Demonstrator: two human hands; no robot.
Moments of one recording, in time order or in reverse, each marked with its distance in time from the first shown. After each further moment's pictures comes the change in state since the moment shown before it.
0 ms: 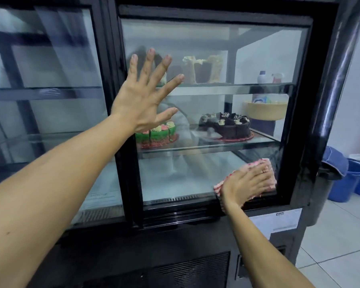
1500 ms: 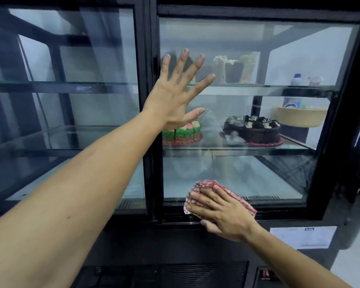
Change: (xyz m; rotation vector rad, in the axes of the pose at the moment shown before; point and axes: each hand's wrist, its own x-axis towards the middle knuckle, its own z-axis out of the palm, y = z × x) left_hand -0.003 0.001 0.000 -0.034 -0.017 -0.008; right_hand -0.048 0.034 -0.012 -0.561 -0.610 -1.784
